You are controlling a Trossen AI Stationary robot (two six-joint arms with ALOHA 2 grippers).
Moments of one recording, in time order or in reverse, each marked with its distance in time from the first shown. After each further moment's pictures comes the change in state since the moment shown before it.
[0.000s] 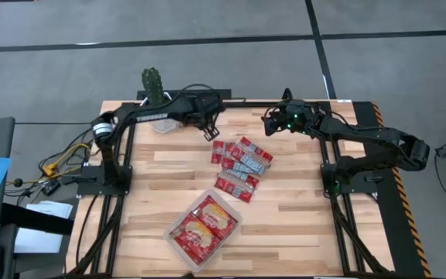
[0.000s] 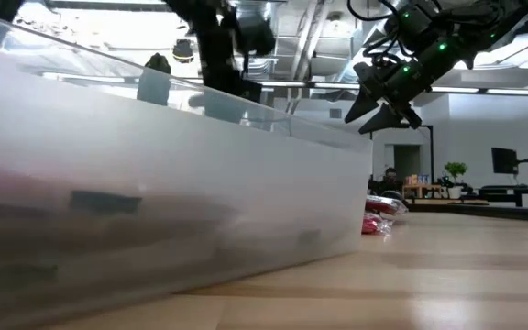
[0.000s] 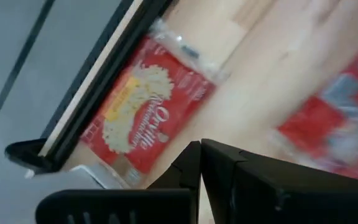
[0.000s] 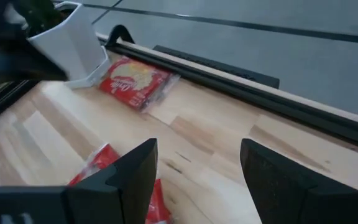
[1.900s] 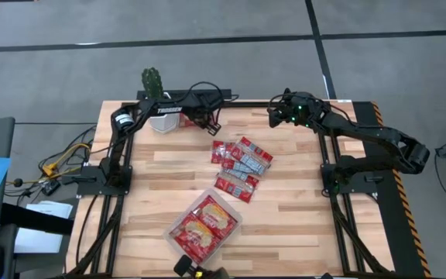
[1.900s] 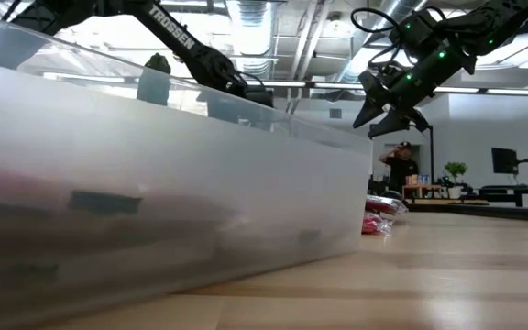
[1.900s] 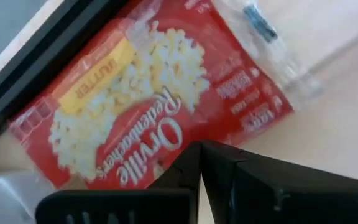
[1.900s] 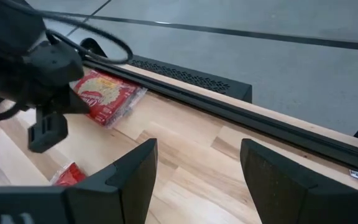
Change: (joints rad) left arm 0.152 0.244 0.002 0.112 0.082 -0.185; right arm -0.138 0.000 0.000 0.002 -0.037 -0.052
